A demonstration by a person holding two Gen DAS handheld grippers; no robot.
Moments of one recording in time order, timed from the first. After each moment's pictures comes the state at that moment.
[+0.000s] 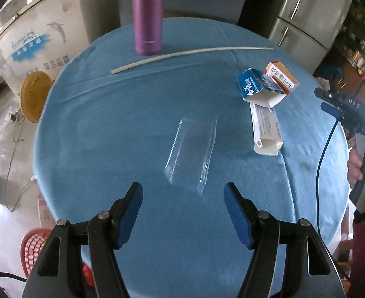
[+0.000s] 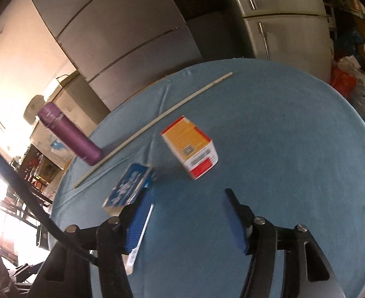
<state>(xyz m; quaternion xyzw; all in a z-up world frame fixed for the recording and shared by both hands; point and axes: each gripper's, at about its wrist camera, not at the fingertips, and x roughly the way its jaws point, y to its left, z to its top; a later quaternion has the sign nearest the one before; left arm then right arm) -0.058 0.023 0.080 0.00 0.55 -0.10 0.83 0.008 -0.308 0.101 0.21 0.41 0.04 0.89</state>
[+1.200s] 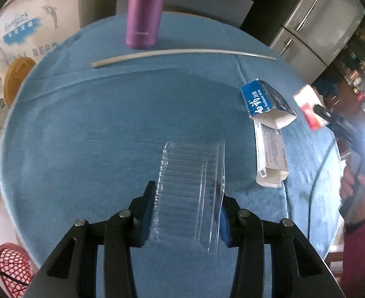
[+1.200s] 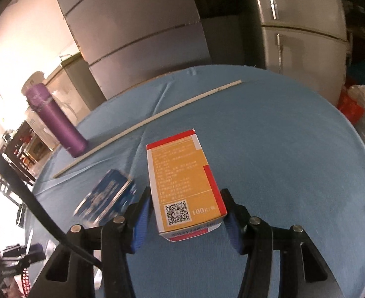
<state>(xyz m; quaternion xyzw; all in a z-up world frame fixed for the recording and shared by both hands) -0.032 0.038 0.055 -0.07 0.54 -0.12 0.83 0.028 -0.303 0.094 0.14 0.40 0.05 0.90</state>
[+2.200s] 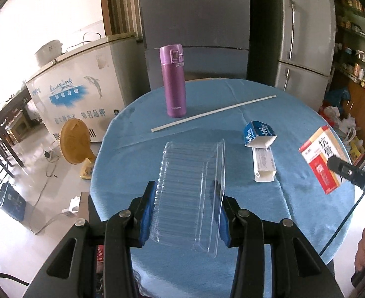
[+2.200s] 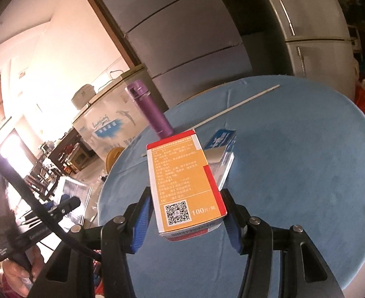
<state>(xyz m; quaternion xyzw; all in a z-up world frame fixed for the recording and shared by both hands) -0.154 0.044 0.168 0.04 0.38 -0.02 0.92 -0.148 -0.211 0.153 0.19 0.34 0.15 0.91</state>
